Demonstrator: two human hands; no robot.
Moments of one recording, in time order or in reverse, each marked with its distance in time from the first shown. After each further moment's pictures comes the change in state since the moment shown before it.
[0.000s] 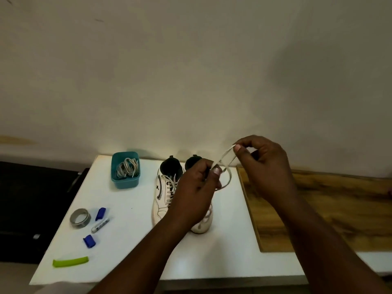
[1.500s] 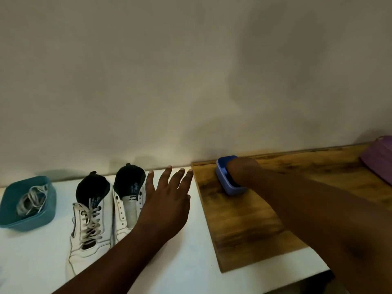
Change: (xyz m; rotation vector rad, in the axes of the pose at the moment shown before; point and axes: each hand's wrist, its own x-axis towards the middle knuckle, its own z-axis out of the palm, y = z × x) left_hand 0.072 -0.124 0.133 1.316 -0.268 0.360; right_hand 0.124 0.329 -0.007 -1.231 -1.061 0.334
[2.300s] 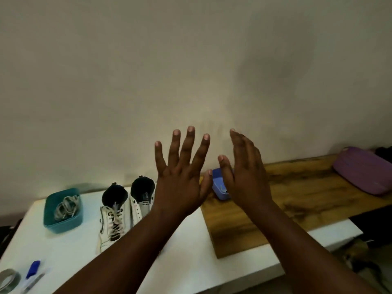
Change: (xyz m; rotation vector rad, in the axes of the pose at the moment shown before) left_hand -0.002 0.041 -0.161 -0.027 0.404 0.040; right_hand -0.264 -0.036 -0.018 0.814 1.320 -0.010
